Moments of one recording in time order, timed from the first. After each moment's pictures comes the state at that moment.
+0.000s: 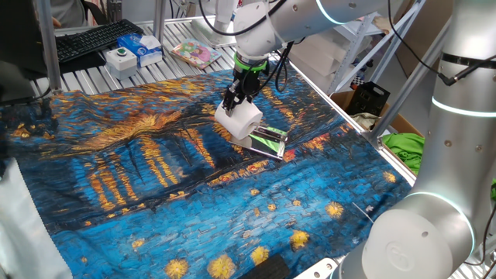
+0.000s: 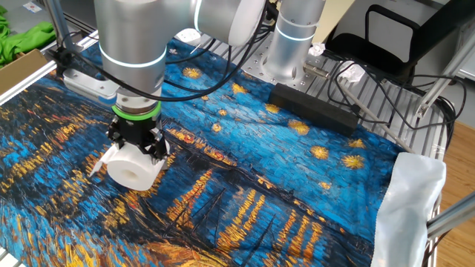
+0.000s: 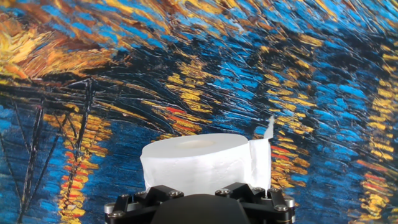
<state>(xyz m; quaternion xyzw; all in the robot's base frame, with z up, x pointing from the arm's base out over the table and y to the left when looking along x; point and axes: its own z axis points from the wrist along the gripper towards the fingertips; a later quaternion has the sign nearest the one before) 0.610 -0.127 0.085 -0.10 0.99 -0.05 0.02</state>
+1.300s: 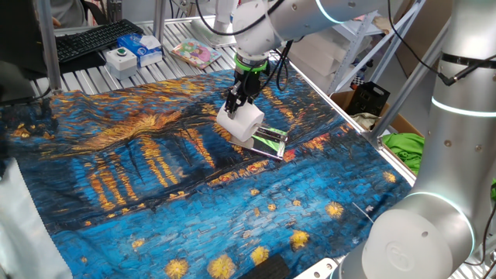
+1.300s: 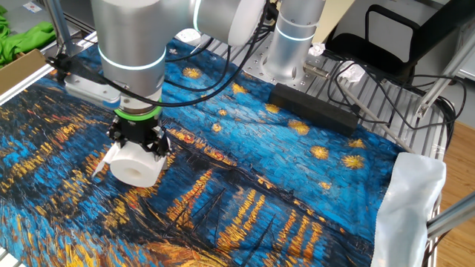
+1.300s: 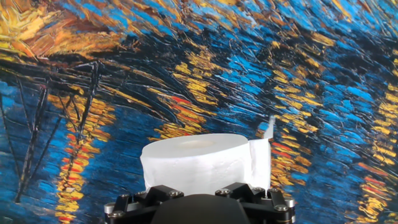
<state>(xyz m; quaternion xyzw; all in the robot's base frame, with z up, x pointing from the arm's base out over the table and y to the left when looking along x) 0.598 -0.132 0.082 -0.12 0.99 -0.05 0.01</state>
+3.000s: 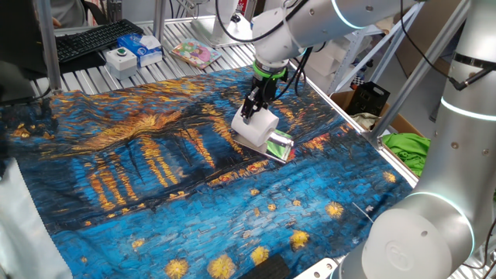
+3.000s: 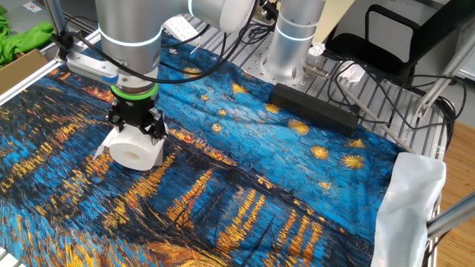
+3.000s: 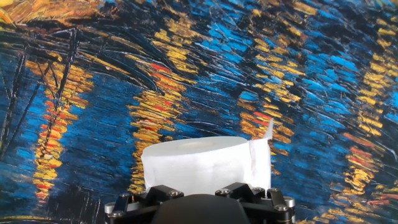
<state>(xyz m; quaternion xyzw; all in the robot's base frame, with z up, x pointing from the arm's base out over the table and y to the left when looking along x) 0.568 -0.163 0.081 -0.11 0.99 -0.04 0.01</state>
